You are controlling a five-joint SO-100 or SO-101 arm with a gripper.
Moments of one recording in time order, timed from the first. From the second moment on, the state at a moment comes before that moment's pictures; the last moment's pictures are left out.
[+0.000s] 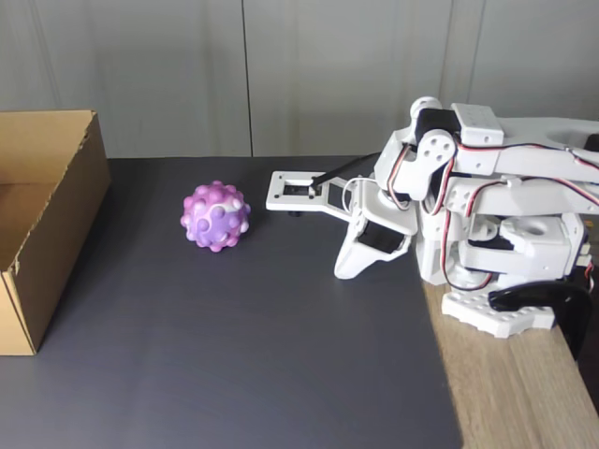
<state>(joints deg) 12.0 179.8 180.0 63.2 179.8</state>
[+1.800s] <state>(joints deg) 15.6 179.8 180.0 63.4 178.7</state>
